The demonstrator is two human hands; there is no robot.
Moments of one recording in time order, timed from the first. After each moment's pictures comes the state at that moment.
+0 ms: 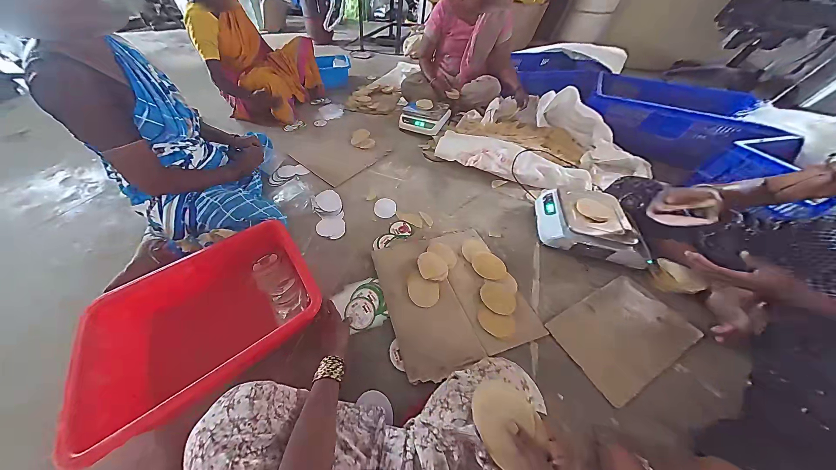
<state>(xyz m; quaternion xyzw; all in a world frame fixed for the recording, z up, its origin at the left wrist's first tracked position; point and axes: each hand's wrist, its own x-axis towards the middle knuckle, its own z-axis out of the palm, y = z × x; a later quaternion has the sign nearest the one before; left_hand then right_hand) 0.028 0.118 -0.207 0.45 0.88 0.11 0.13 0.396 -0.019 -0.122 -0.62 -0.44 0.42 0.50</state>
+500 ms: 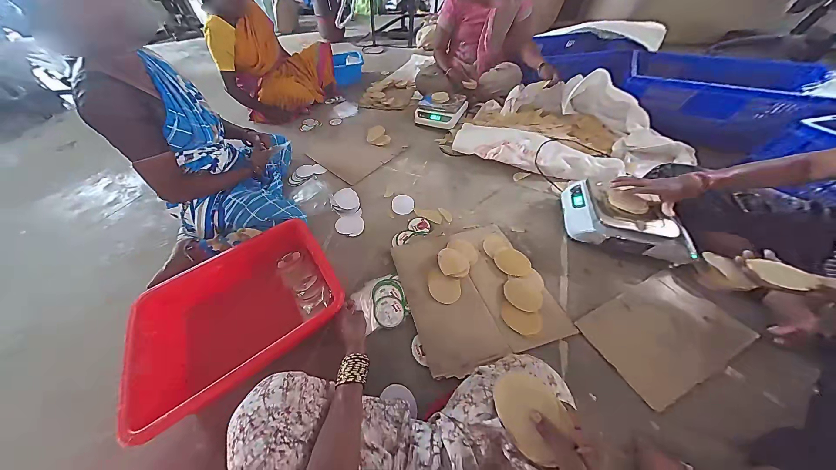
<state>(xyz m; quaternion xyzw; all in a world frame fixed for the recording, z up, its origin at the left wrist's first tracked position) 0.024 0.117 -0.167 0.25 0.85 0.35 0.29 0.393 -0.009 -0.125 -0.62 -0.48 0.40 0.48</state>
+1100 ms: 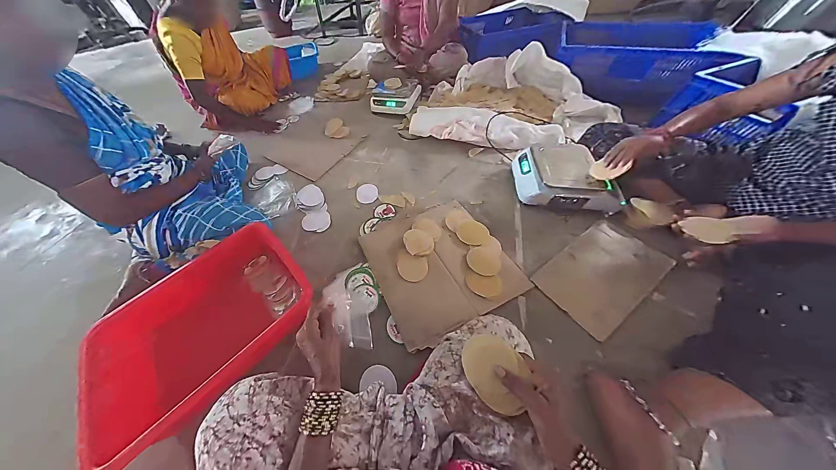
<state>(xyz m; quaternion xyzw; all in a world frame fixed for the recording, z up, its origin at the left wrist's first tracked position) 0.059 0.051 -0.104 0.46 0.72 0.53 0.05 0.407 -0.008 -0.118 -0.63 -0.42 0.47 0.46</state>
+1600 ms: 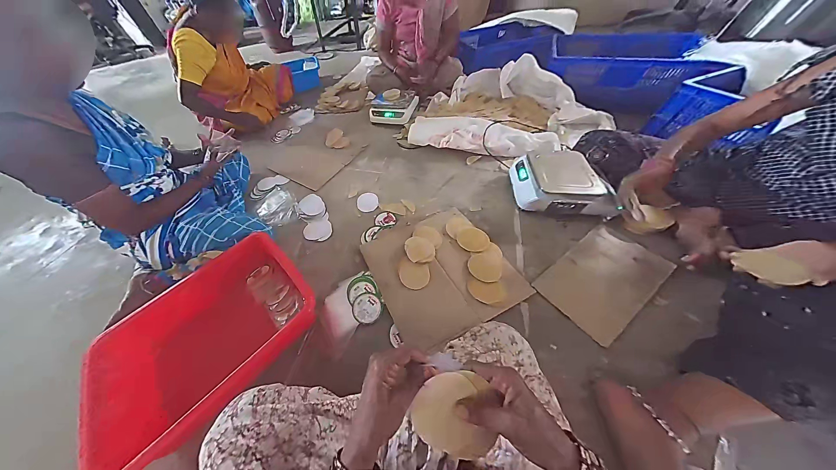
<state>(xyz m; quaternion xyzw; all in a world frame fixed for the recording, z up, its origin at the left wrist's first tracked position) 0.125 0.009 -0.041 0.62 0.38 0.53 0.45 0.352 0.008 -0.034 -0.36 -0.60 0.60 0.39</state>
